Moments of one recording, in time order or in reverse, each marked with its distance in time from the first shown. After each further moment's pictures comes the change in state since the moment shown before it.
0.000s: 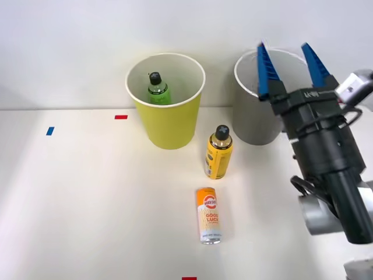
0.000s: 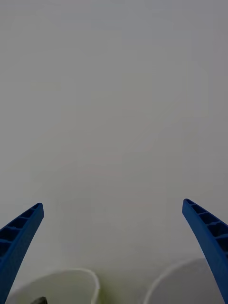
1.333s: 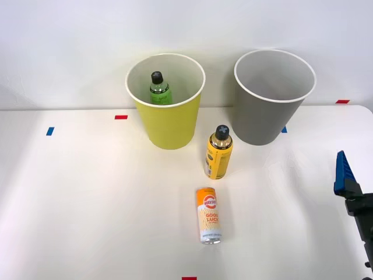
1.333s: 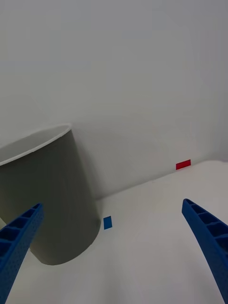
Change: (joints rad) arm 0.515 0.056 -0.209 0.012 -0.099 -0.049 0.043
